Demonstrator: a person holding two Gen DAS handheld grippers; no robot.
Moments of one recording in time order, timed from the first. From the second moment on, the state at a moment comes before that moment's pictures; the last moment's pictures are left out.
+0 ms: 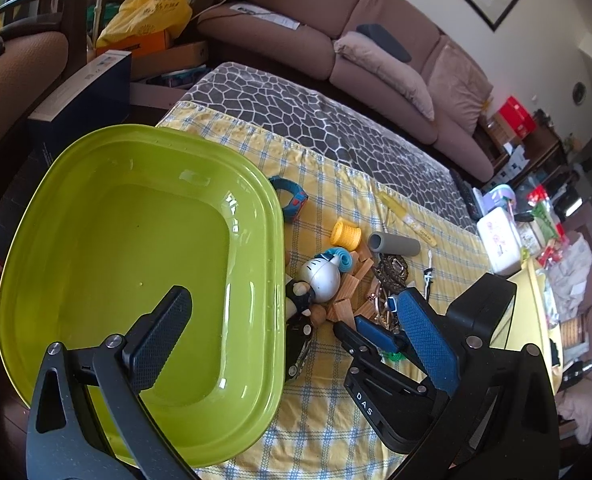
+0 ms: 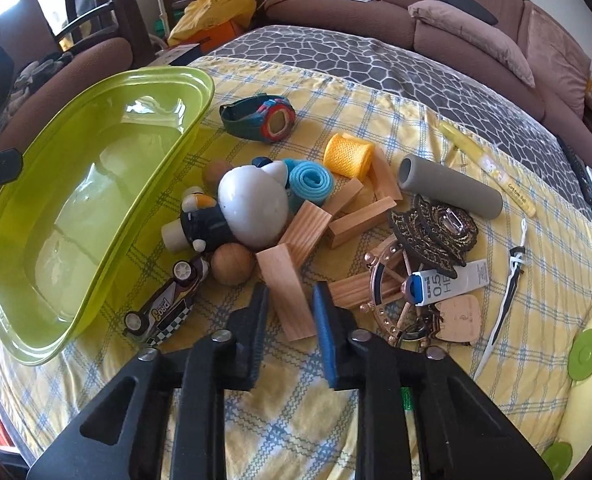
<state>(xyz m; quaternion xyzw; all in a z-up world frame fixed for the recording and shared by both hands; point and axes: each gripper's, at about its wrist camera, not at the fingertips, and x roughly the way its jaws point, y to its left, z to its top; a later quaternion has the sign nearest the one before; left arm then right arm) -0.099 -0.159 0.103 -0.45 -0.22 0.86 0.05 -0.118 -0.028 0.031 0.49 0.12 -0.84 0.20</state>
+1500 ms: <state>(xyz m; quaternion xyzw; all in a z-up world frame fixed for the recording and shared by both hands) -0.110 0.041 0.045 -0.52 -0.03 0.84 0.11 -0.115 0.158 0.140 0.43 -0.05 -0.89 0.13</state>
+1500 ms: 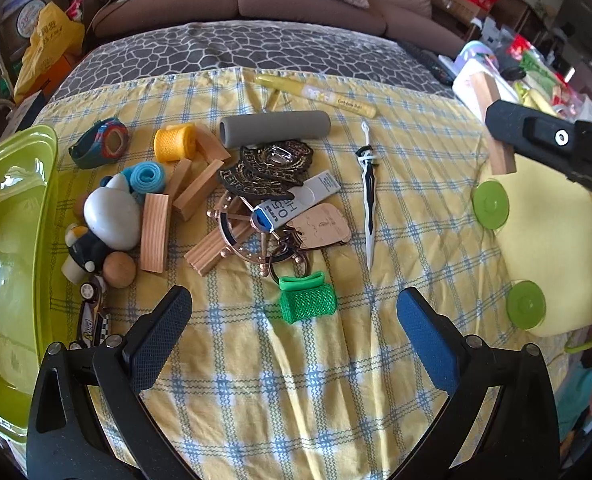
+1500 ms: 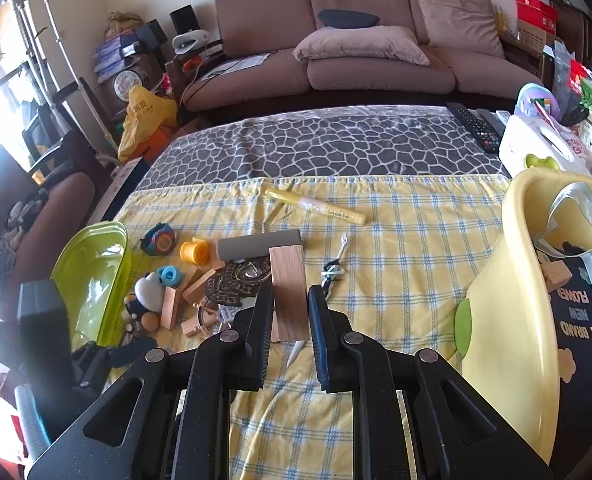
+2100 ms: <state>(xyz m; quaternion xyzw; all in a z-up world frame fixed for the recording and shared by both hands) -0.110 0.074 0.016 -0.53 0.04 0.84 0.09 -0.108 0.170 0.150 0.42 -0.06 -0.89 0.14</state>
